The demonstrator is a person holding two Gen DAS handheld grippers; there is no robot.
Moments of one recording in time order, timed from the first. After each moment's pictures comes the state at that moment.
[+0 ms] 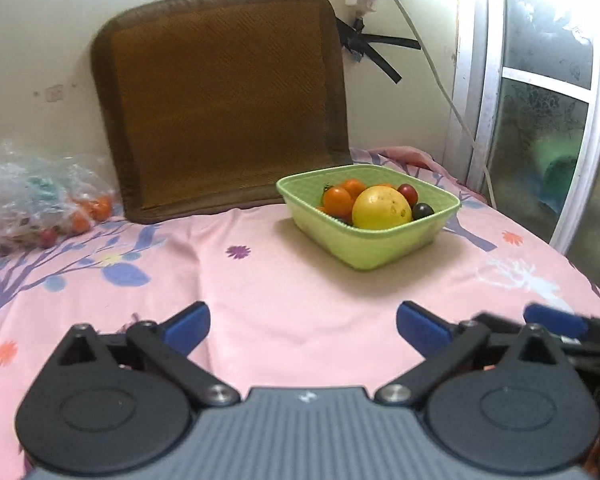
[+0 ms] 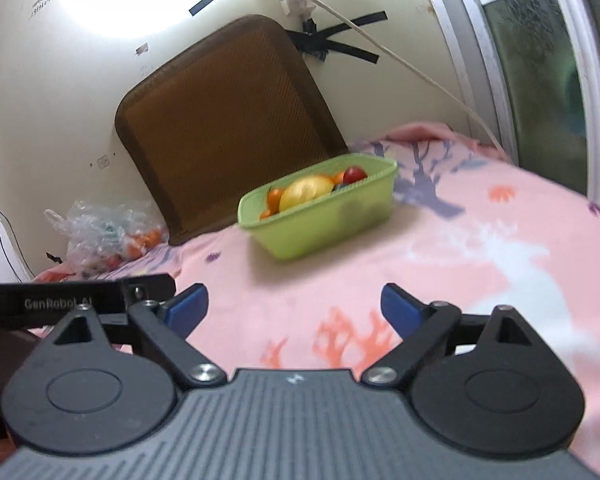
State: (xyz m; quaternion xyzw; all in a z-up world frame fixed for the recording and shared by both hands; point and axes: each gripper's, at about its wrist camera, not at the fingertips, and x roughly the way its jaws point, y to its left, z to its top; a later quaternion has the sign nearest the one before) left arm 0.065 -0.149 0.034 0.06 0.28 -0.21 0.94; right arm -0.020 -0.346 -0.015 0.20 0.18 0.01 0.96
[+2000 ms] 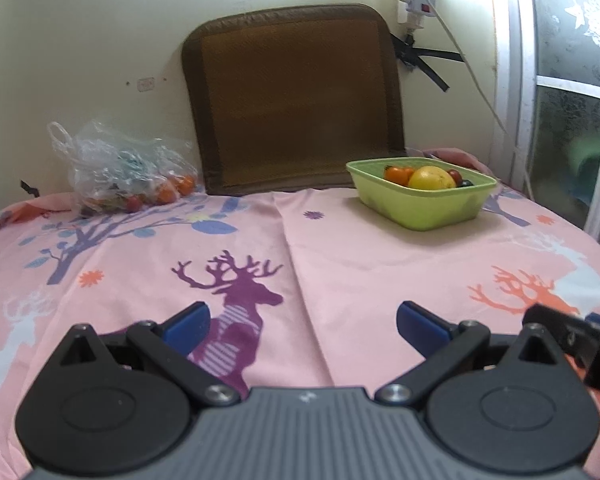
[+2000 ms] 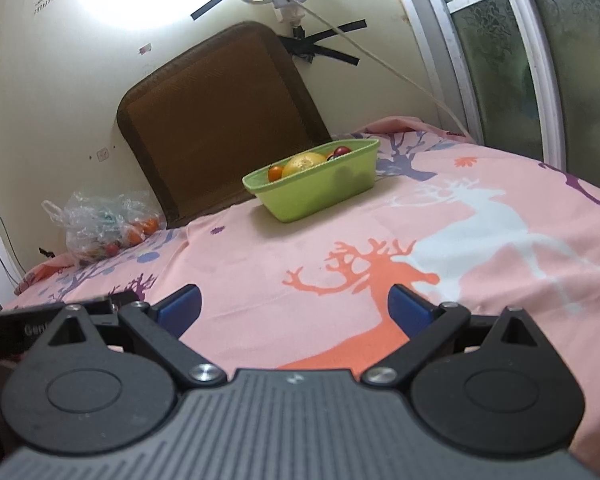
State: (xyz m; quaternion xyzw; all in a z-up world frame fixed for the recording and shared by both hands) left arm -0.004 -0.101 0.011 0.05 0.25 -0.12 0.96; right arm -0.075 -0.303 -0.030 0.19 0.17 -0.04 0.96
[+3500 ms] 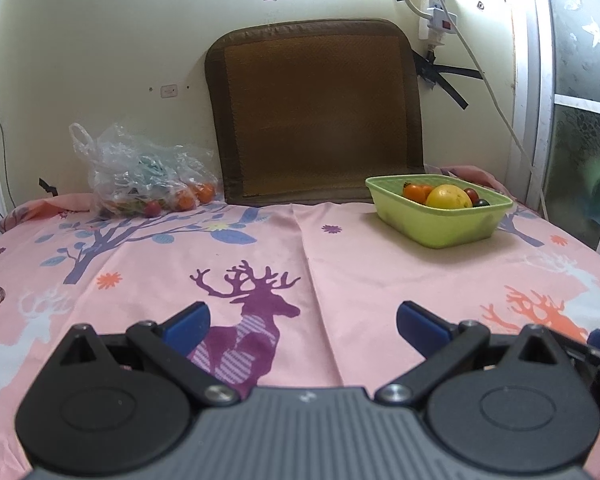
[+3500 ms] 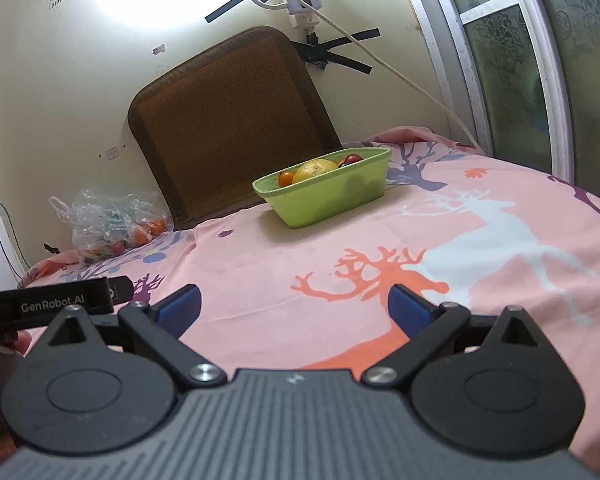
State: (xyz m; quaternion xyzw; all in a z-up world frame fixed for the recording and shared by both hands) left arm -0.008 -0.097 0.017 0.04 0.23 -0.10 0.97; right arm -0.075 -0.297 -0.028 0.18 0.16 -0.03 0.97
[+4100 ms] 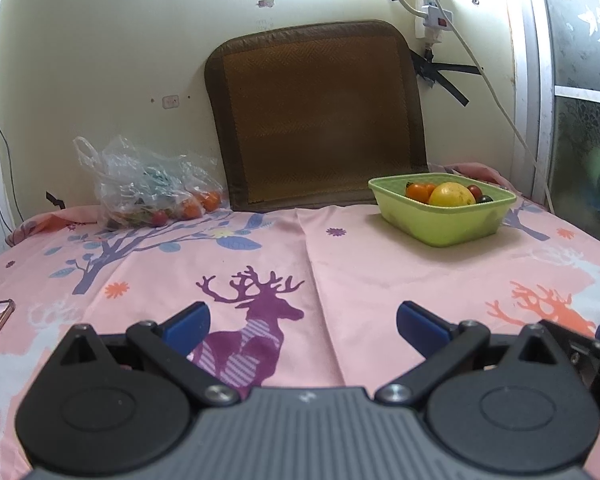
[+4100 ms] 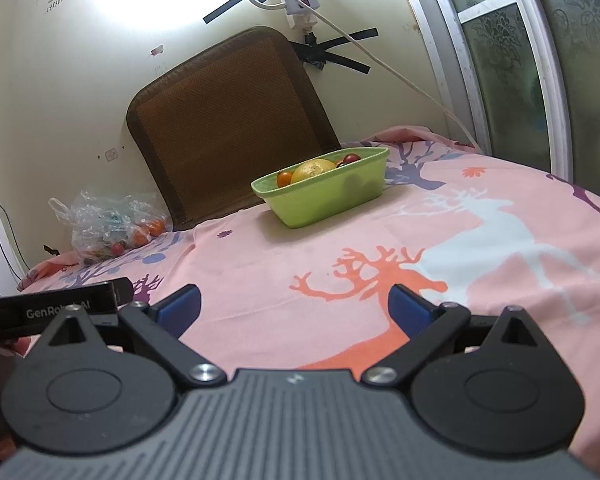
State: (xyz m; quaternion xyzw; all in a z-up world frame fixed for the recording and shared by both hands) left arm -0.012 -0.103 0.016 0.06 0.23 -0.09 0.97; right arm -0.076 -0.299 -0.028 0.18 0.16 -0.03 0.97
